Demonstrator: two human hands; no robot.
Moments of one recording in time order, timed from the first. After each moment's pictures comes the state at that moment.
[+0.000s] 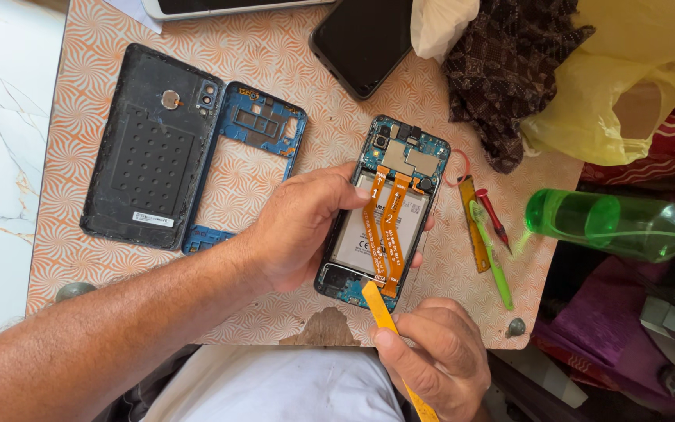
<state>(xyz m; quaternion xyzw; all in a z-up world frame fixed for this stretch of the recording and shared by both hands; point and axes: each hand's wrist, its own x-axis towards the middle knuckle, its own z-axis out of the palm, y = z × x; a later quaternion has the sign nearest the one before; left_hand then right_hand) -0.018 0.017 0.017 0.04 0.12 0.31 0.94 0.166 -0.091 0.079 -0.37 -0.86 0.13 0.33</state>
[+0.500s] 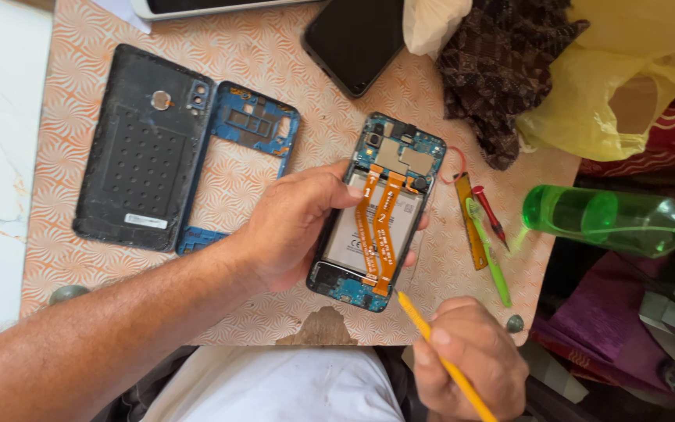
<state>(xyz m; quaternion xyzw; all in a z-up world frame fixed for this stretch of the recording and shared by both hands) -0.019 0.019 0.018 0.04 0.12 0.31 0.94 0.189 -0.100 0.071 -0.42 -0.78 0.16 0.44</state>
